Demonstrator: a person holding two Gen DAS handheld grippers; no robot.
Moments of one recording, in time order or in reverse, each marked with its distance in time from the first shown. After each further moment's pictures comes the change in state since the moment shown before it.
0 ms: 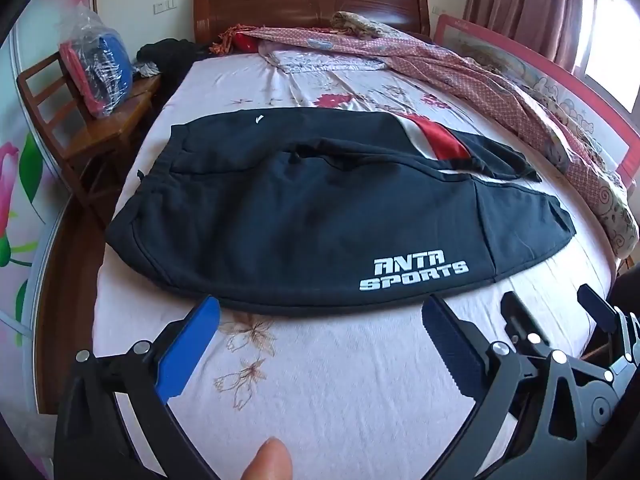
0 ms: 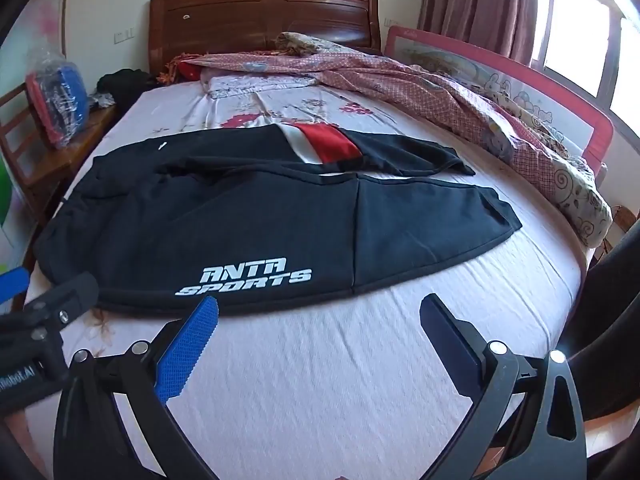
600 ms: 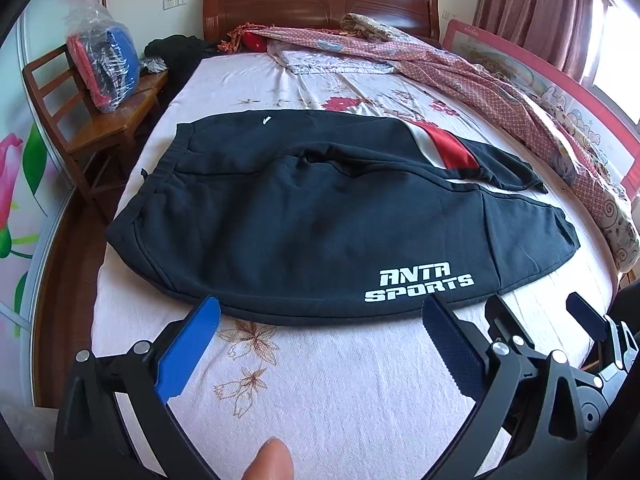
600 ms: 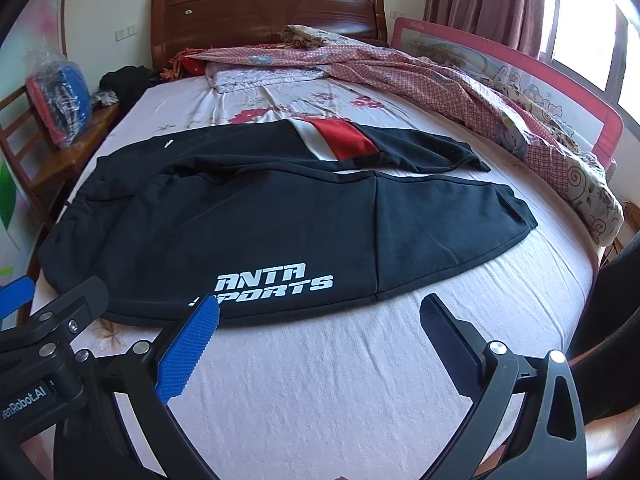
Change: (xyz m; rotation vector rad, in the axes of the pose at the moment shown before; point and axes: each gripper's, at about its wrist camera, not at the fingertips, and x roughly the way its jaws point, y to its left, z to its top) left arm 0.007 0.008 0.007 -0.038 0.001 0.011; right arm 0.004 0.009 0.006 0.027 0.014 0.029
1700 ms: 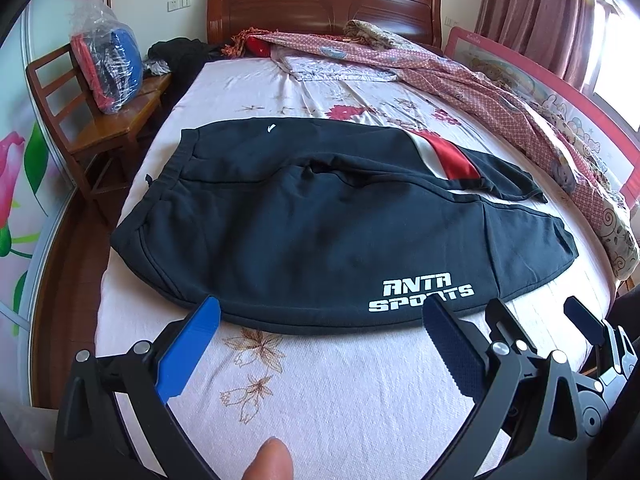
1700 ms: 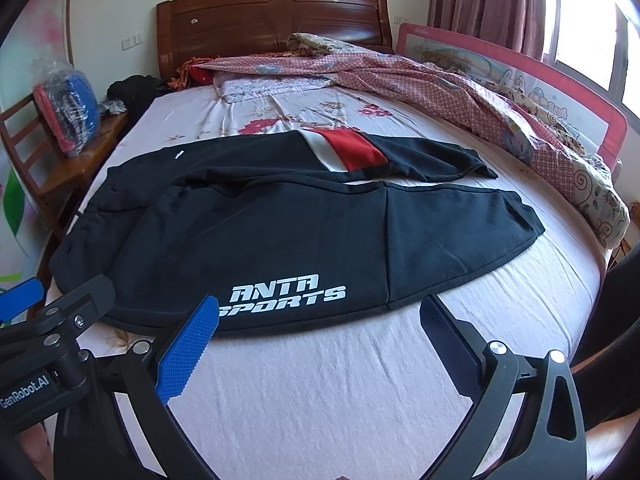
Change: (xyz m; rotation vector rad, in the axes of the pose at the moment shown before) left arm -0.004 0.006 0.005 -0.011 -0.023 -0.001; right arm -0.006 0.004 0.006 0.010 -0.023 0.038
